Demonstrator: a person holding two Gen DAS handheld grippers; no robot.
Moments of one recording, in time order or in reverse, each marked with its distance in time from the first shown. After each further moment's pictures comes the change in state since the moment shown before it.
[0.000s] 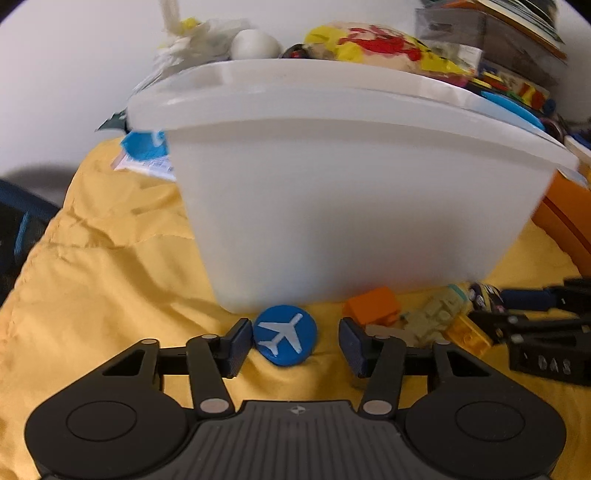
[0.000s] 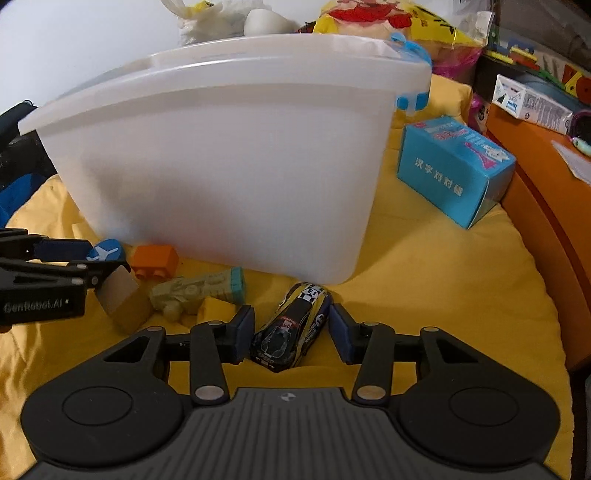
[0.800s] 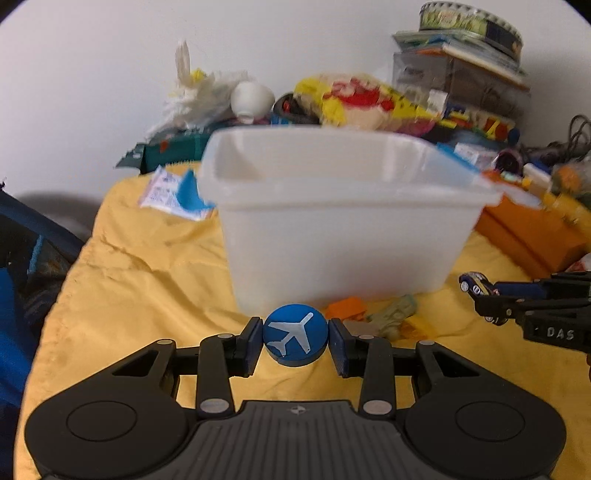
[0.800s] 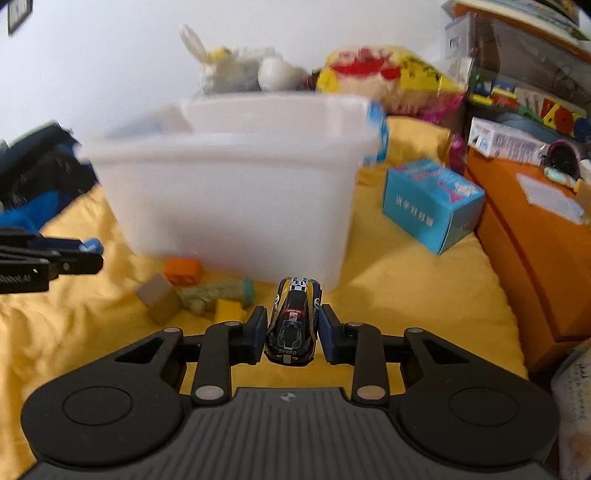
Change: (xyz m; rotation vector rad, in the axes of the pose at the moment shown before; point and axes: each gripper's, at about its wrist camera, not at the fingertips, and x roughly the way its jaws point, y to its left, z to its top) left arm -0.094 0.004 -0.006 0.031 -0.117 -0.050; right arm -0.067 -0.008 -0.009 -0.015 -0.136 0.048
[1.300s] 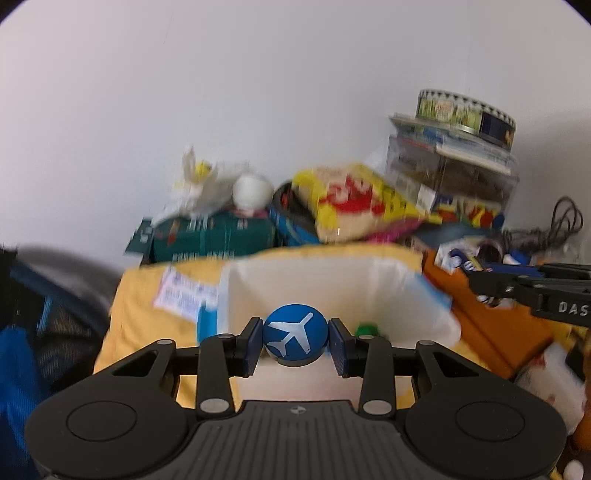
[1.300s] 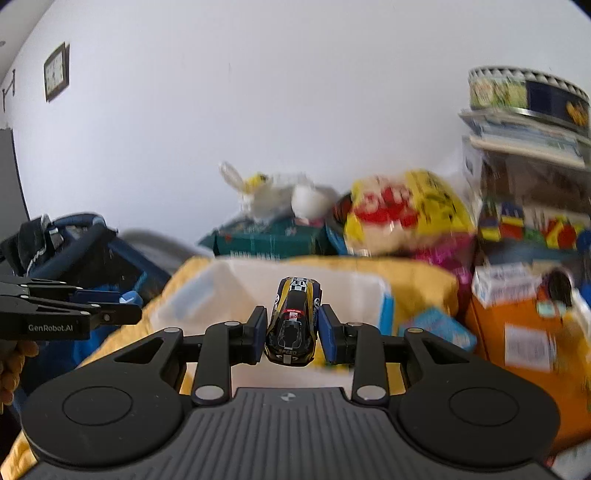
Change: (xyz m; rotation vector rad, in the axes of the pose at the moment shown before) left arm -0.058 0.002 0.104 -0.030 -0.151 -0.020; right arm -0.079 0.004 0.118 -0.015 -0.234 0.101
